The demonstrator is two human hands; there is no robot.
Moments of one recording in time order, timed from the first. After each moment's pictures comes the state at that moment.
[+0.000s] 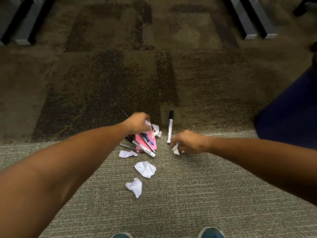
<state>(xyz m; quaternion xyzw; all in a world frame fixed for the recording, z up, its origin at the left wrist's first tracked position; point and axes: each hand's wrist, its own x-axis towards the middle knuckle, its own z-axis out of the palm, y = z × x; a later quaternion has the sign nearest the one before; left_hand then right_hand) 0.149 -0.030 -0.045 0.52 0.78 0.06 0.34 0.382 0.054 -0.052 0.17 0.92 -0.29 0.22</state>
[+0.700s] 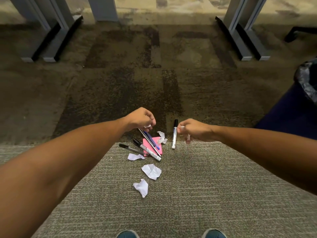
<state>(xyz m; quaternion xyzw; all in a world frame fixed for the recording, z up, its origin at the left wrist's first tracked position) 0.138 -0.048 0.019 0.42 0.75 0.24 0.45 0.362 0.063 0.013 0.36 0.73 -0.58 0.11</state>
